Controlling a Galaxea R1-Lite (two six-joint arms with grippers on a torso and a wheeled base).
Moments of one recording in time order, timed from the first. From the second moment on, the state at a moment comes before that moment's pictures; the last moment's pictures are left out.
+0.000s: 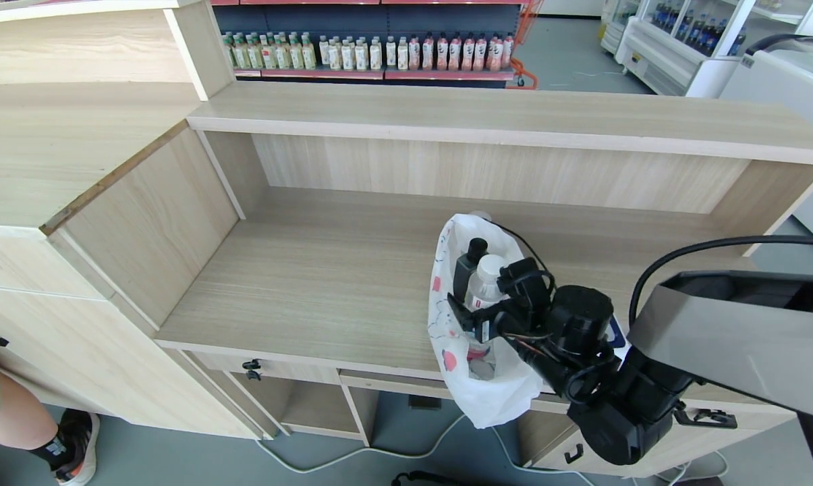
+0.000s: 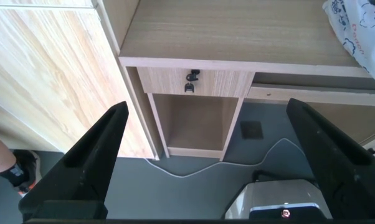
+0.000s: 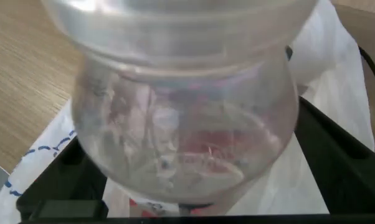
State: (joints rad) left arm -0.01 0.00 0.00 0.04 -0.04 0.04; right arm 0.54 2.28 -0.76 -1.57 -0.10 -0.15
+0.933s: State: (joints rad) left arm -0.01 0.00 0.00 0.04 -0.04 0.03; right arm 0.58 1.69 -0.47 -1.30 -0.18 -0.10
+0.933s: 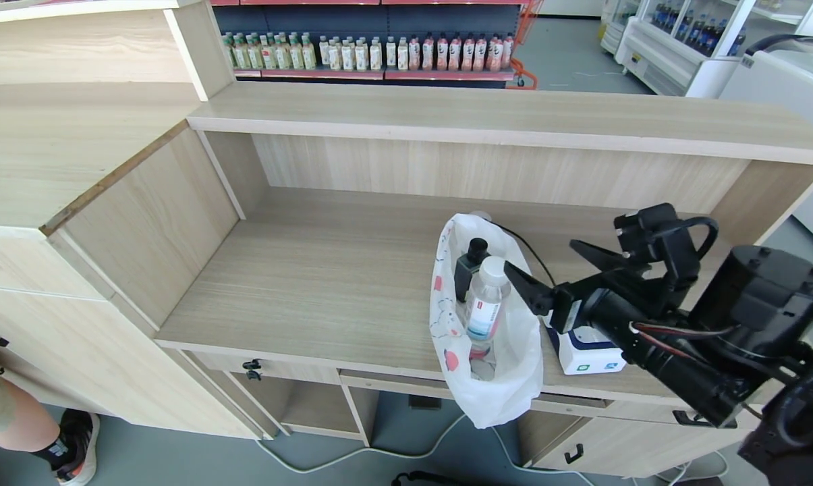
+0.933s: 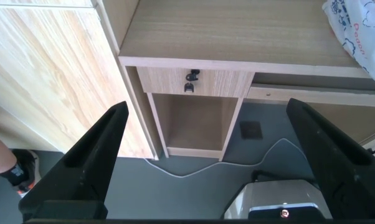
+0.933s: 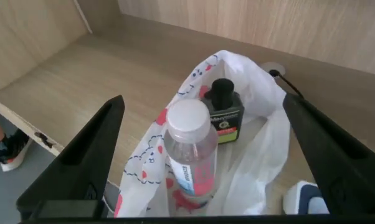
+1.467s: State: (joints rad) left arm -0.01 0.00 0.00 0.04 -0.04 0.03; right arm 0.50 1.18 -0.25 -0.84 -0.44 -0.10
